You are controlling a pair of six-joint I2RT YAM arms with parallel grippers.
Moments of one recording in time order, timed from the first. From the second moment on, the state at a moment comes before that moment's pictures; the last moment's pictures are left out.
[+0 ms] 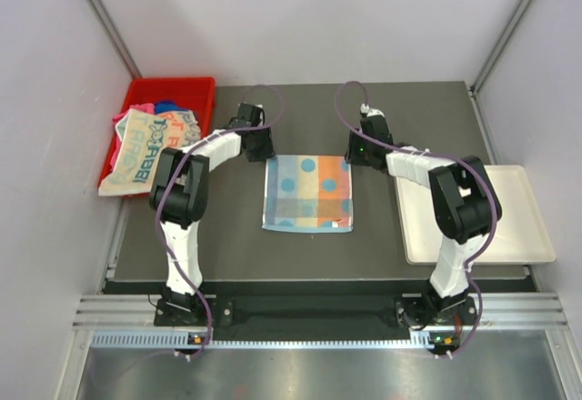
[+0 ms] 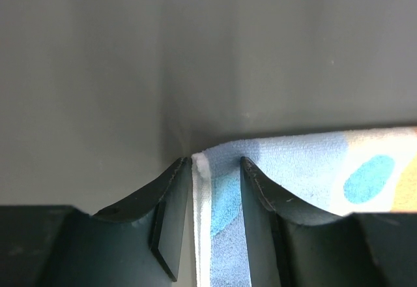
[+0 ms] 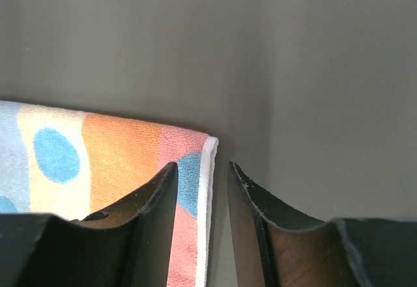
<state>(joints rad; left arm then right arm) -0.30 2.08 1.48 -0.33 0.09 -0.41 0.38 1.87 1.15 -0.02 0.03 0.40</state>
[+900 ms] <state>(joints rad) -0.30 2.10 1.50 -0.31 0.03 -0.42 0.39 2.00 1.27 -0.07 0.06 0.36</state>
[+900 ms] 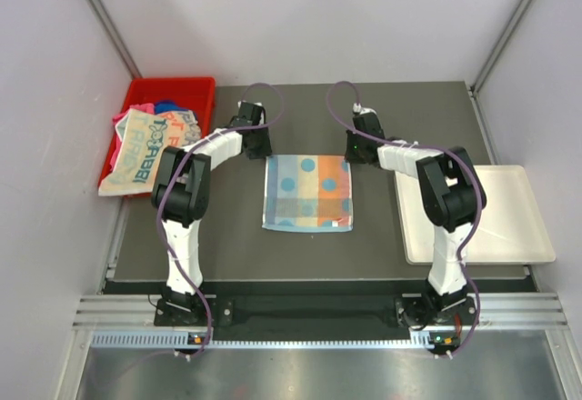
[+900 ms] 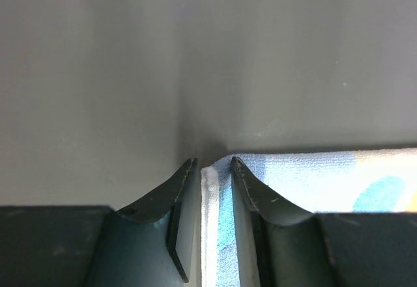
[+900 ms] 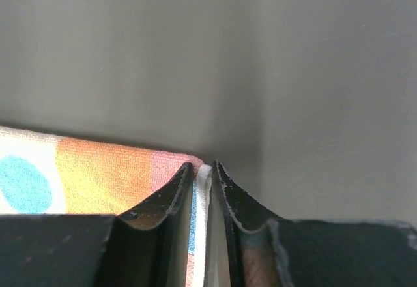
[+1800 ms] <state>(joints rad) -0.30 2.10 1.46 -0.19 0.01 -0.45 0.39 2.01 1.29 -0.08 0.06 0.34</state>
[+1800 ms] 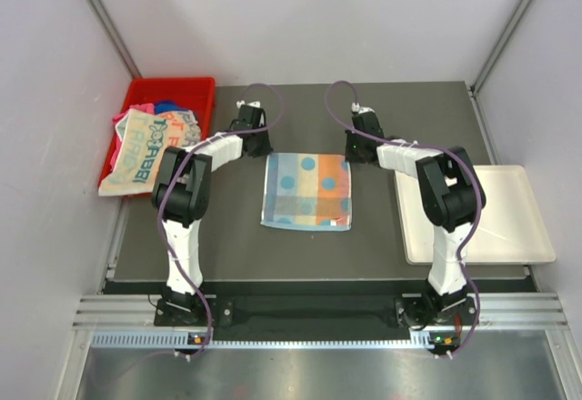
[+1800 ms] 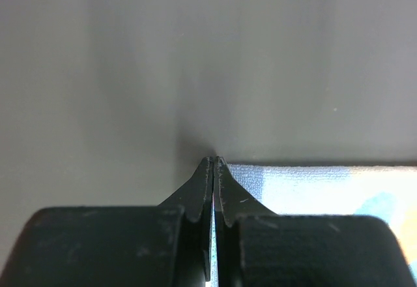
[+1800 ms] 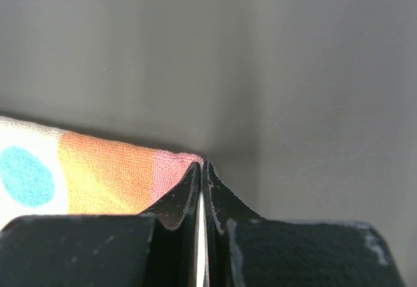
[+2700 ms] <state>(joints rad) -0.30 1.79 1.08 0.09 0.07 -0.49 0.39 1.69 0.92 0.22 0.05 0.38</state>
